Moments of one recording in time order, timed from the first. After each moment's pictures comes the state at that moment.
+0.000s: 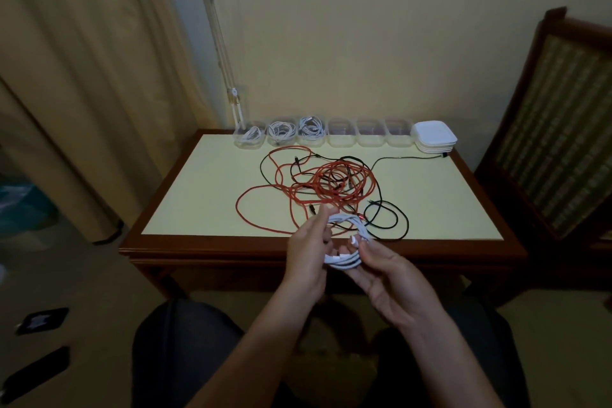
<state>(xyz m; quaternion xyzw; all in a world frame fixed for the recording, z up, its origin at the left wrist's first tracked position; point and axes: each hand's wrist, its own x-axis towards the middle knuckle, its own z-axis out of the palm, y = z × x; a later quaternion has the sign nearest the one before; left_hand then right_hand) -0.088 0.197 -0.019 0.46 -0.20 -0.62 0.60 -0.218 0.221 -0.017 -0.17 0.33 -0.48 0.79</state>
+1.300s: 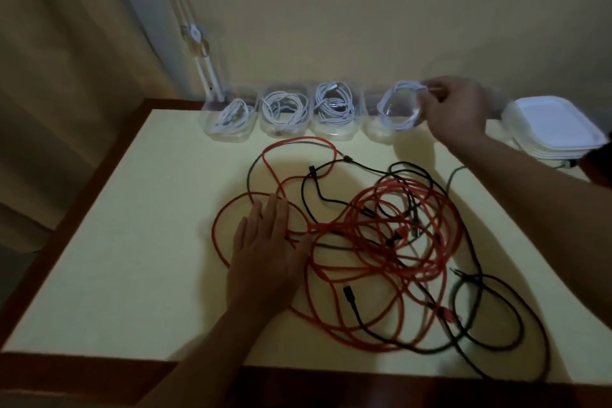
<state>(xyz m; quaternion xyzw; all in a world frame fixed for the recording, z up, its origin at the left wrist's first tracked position) 0.064 -0.065 -0.197 0.71 -0.68 -0.07 0.18 -0.203 -0.292 -0.090 -0.62 0.64 -0.43 0.16</state>
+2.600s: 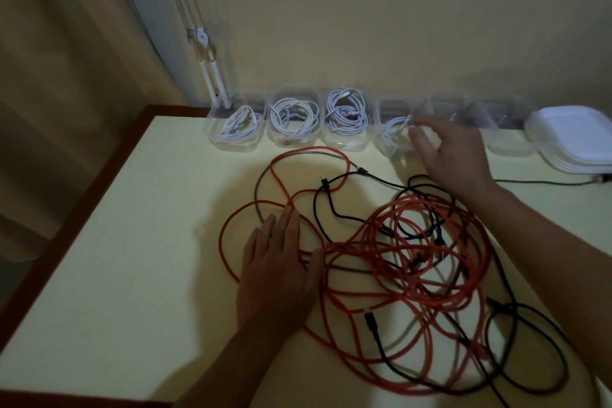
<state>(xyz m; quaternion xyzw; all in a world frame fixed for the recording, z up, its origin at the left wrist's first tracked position) 0.065 -0.079 -0.200 0.72 -0.67 -0.07 0.19 -0.188 -0.261 -0.125 -0.74 0.57 -0.36 0.04</state>
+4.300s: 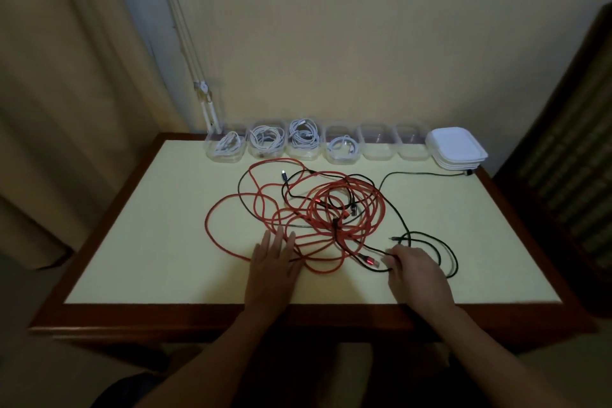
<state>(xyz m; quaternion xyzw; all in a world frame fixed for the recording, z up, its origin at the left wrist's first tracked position) 0.015 0.006 -0.194 0.68 -0.71 -0.08 0.15 -0.269 -0.005 -0.160 -0.72 0.67 -0.18 0.07</state>
